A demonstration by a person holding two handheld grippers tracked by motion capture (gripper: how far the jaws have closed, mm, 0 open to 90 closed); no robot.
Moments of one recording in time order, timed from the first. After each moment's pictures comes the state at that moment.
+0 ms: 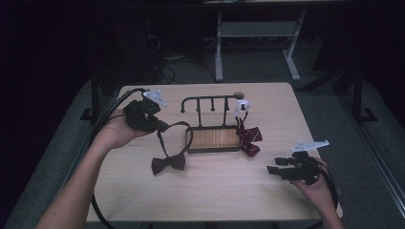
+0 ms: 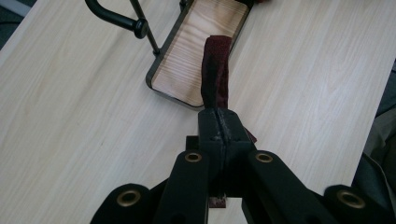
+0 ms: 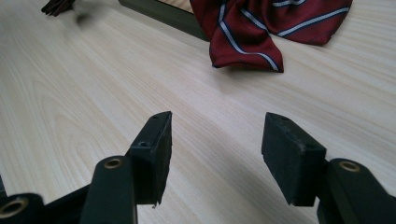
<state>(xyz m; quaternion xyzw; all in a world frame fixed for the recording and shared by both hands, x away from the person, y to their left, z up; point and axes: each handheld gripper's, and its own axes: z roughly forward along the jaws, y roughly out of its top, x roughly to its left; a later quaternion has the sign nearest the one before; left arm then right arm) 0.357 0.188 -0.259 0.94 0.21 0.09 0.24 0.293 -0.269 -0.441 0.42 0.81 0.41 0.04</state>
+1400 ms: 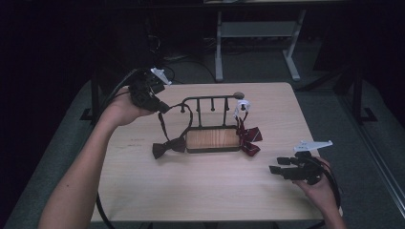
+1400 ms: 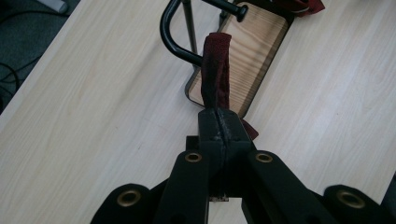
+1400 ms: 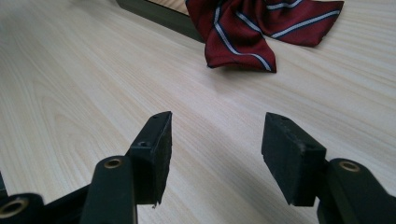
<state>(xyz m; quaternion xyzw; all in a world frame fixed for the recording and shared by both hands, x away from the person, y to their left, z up) 0.405 0.180 -0.236 0.94 0.23 0.10 0.21 0.293 -0.275 -0.440 0.42 0.81 0.41 0.05</state>
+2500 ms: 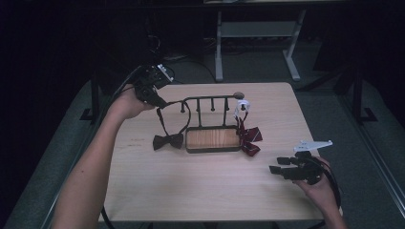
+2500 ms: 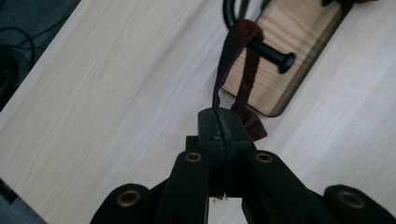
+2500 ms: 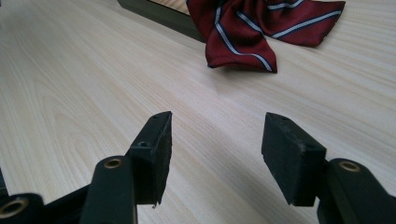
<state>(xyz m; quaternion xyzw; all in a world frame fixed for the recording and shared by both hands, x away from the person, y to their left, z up) 0.438 0.179 -0.254 0.94 0.28 0.11 0.16 0.293 -0.276 -0.440 0.42 0.81 0.41 0.04</state>
